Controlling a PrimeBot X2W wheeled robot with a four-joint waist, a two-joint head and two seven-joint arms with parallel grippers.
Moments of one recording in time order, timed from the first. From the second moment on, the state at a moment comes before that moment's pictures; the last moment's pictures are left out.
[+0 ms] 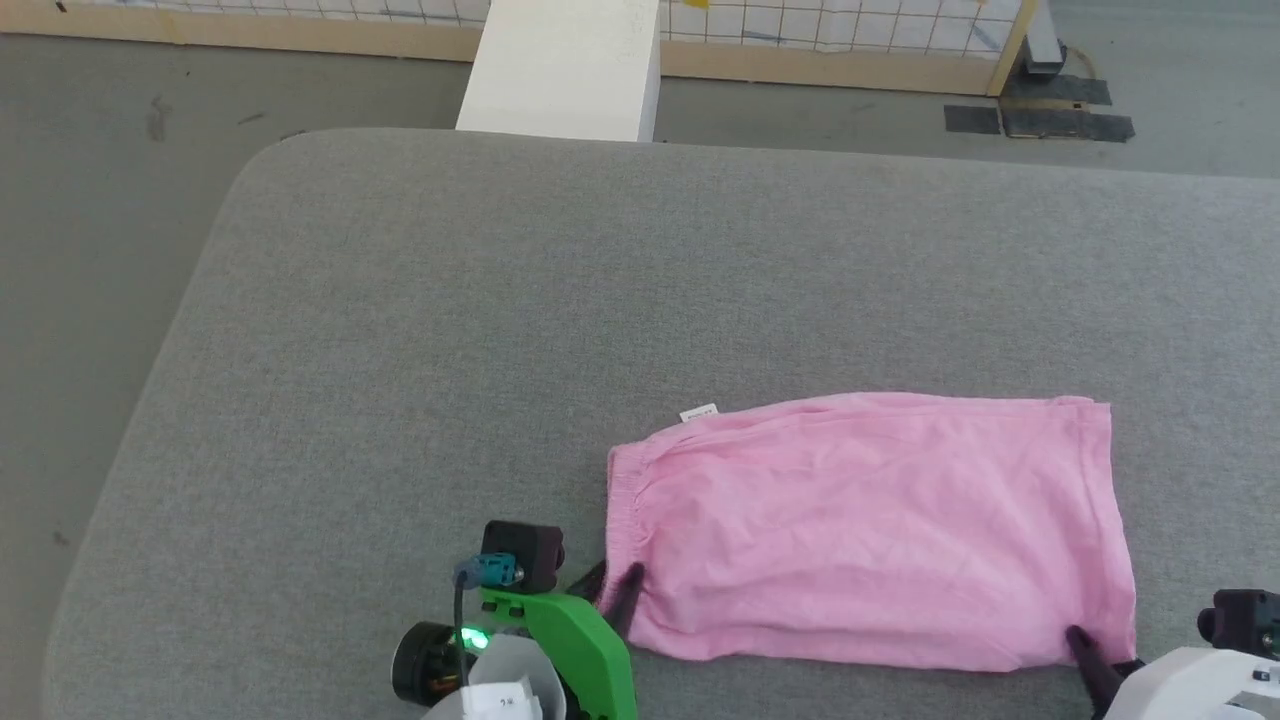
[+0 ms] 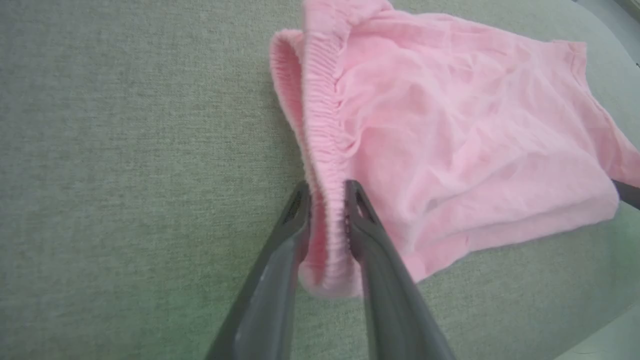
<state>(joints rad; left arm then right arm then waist) -0.21 0.28 -0.76 0.16 -0.75 0.22 0.13 0.14 -0.05 -0.27 0.09 0.35 0.13 0.47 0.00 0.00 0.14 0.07</state>
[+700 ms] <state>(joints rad) -0.19 0.30 -0.57 0.14 -0.66 0.22 -0.25 0.10 -0.05 -0.29 -0.03 0.19 0.13 0.22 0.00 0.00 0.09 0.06</state>
